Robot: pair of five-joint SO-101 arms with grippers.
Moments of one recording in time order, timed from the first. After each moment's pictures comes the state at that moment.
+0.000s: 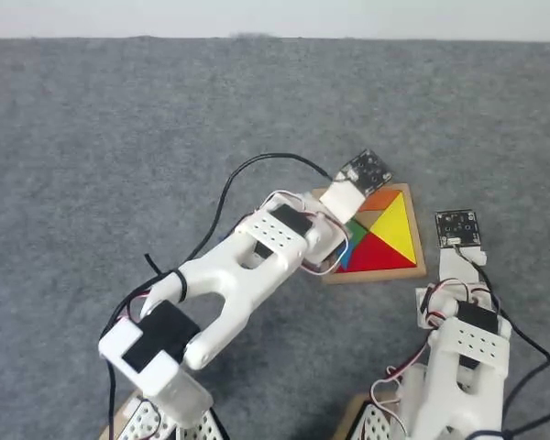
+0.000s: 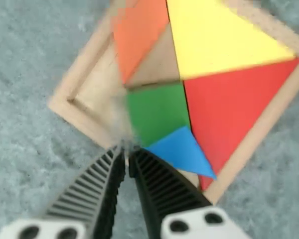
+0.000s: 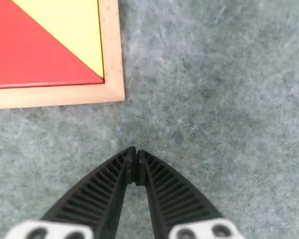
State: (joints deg) left arm 31.9 8.7 27.0 40.9 -6.7; right arm 18.2 -50.7 80.9 44.2 23.3
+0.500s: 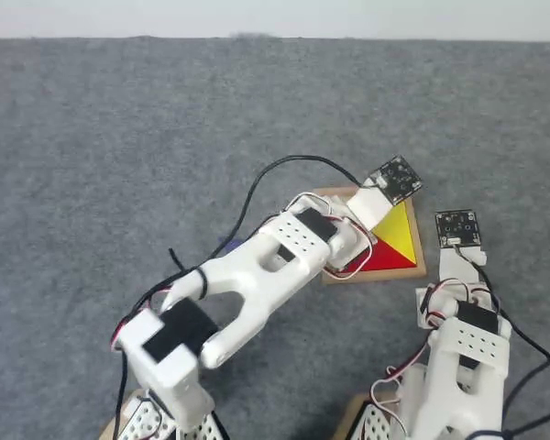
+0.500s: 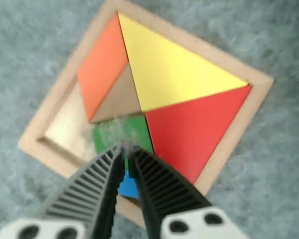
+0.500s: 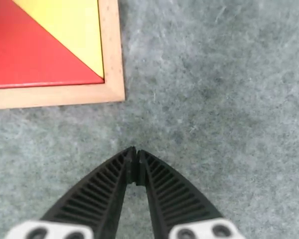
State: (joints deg) left arm 37.2 14.8 20.4 40.9 -6.8; right arm 18.2 -50.7 80.9 44.2 23.3
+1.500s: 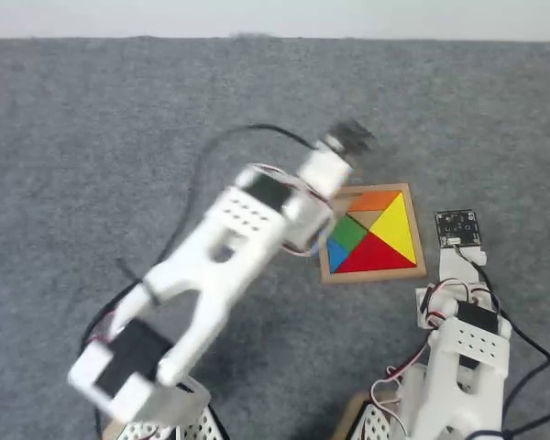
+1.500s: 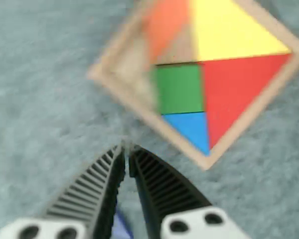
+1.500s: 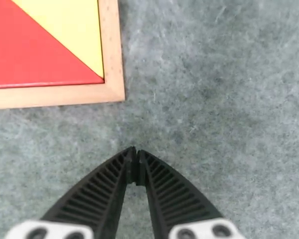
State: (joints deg) left arm 25.9 -3.0 19.1 64.3 -5.5; right arm 18.2 -50.7 80.9 44.2 23.3
